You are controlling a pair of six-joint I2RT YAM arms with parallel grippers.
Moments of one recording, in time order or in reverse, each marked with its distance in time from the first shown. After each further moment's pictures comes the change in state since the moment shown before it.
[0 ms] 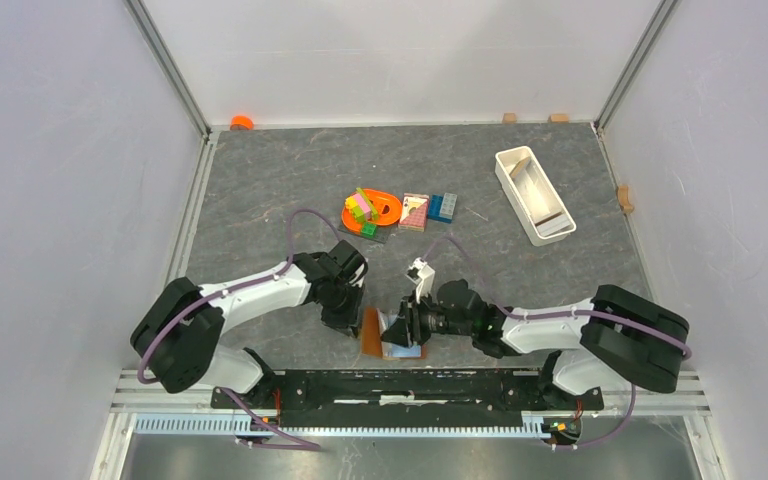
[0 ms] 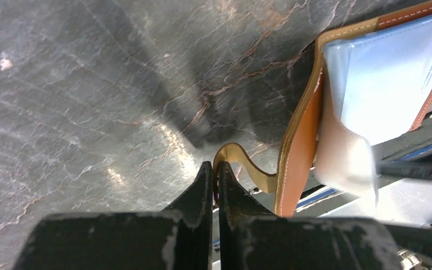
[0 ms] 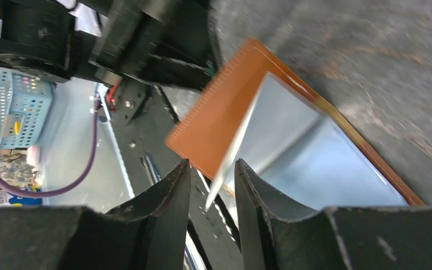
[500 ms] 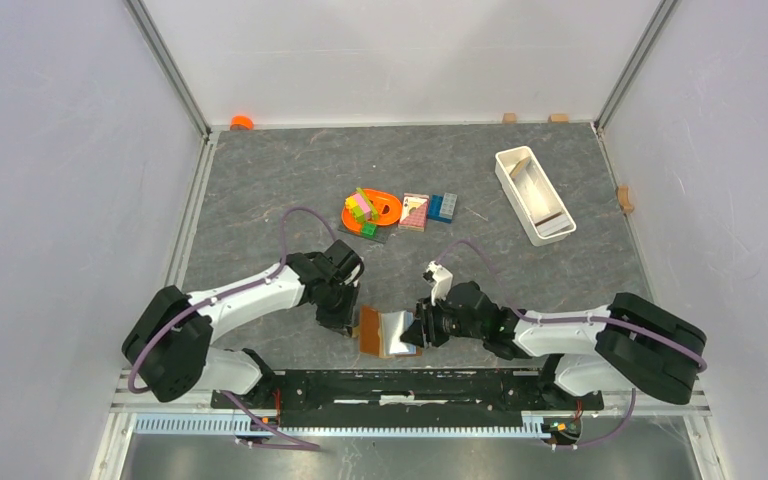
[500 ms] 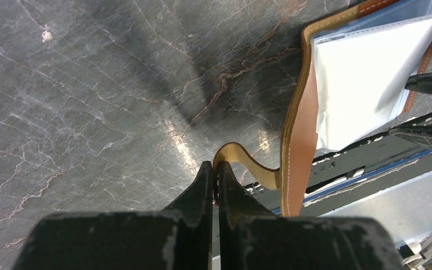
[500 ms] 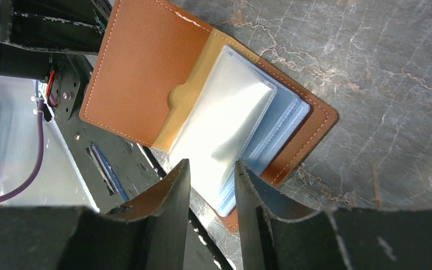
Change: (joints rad) left arm 0.002 -0.060 0.001 -0.051 -0.041 -0.001; right arm -0.047 -0.084 -0.058 -0.151 0.062 -0.024
